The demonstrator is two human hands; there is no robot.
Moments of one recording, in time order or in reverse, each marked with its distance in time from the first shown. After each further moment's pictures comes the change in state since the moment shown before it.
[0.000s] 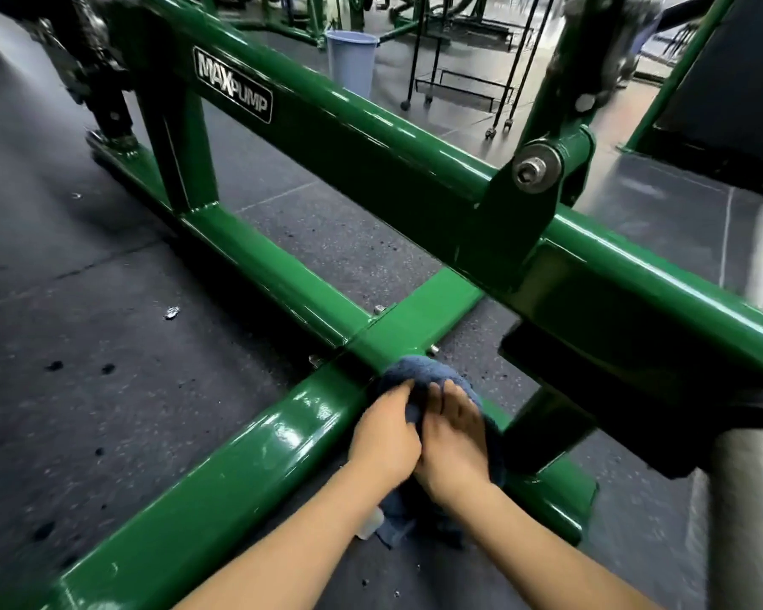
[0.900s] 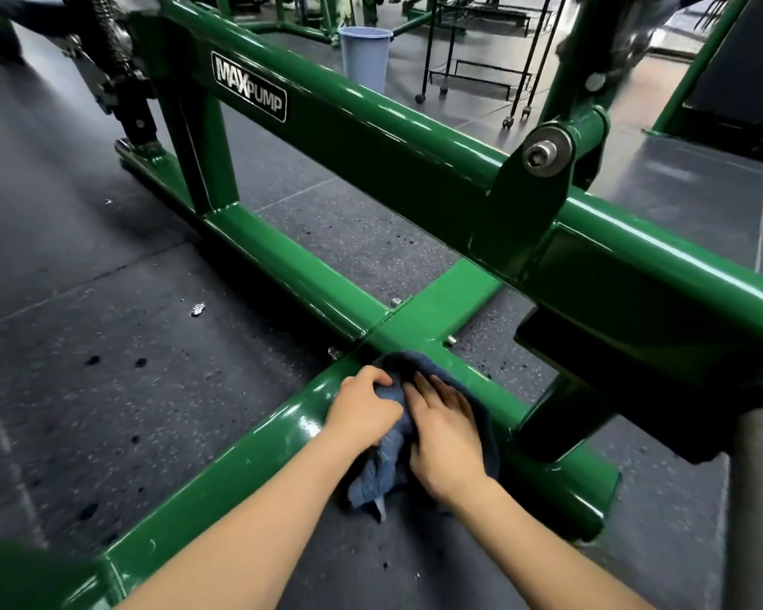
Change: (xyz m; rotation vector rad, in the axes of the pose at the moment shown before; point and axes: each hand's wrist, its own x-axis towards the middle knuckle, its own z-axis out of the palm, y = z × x) left_hand 0.011 -0.025 -0.038 -0.132 0.027 -0.252; right_hand -0.005 -0.019 0.000 0.201 0.161 -0.176
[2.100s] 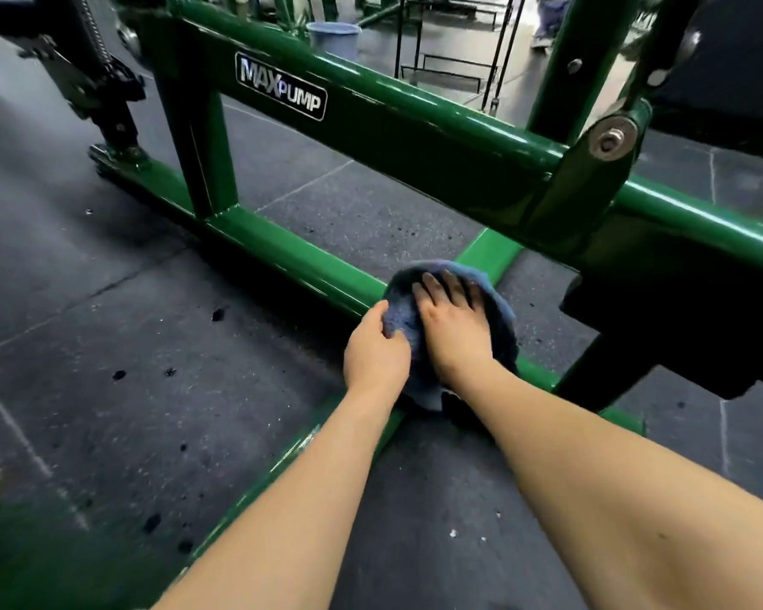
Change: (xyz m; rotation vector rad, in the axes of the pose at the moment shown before) left_hand -0.007 0.011 -0.067 -0.255 0.137 0.142; right_hand 0.079 -0.056 -0.052 -0.362 0.035 0.113
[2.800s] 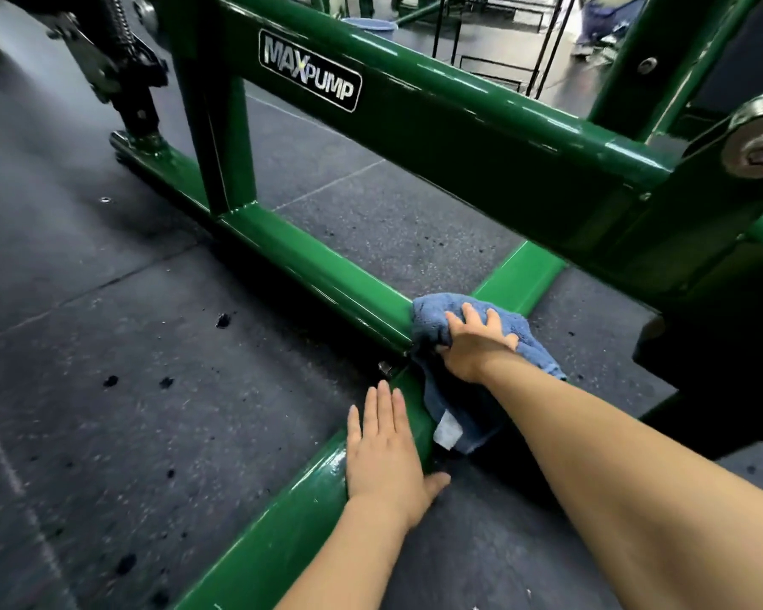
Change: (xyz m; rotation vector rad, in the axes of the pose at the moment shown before) left_hand -0.013 -0.076 0.018 1.076 -0.261 0.144; right_hand 0.065 0.013 0.036 0.217 -0.499 0.192
